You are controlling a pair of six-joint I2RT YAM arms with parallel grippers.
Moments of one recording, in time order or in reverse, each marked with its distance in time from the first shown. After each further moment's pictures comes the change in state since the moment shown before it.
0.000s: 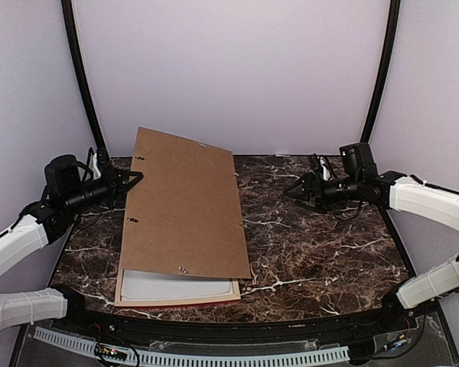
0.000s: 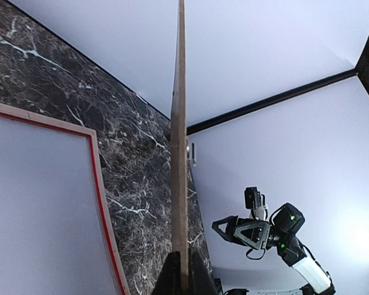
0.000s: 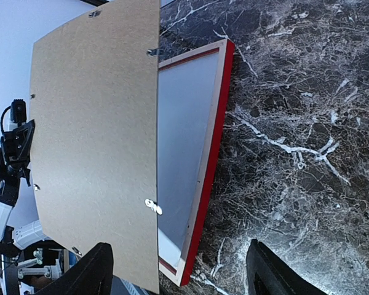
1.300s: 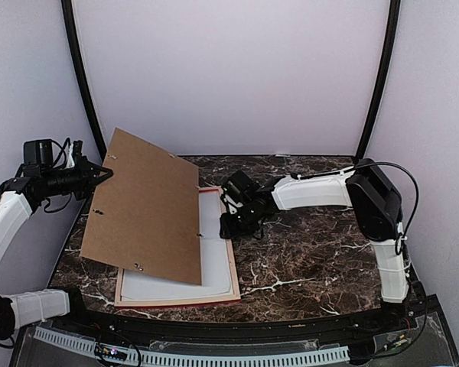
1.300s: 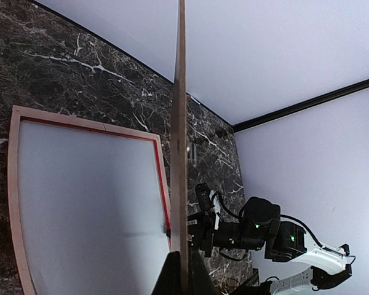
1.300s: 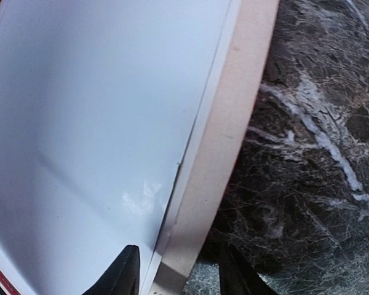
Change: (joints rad) left arm 0.431 0.041 0.272 -0.565 0.290 0.376; right arm 0.457 0.858 0.676 -0.246 0.541 -0.121
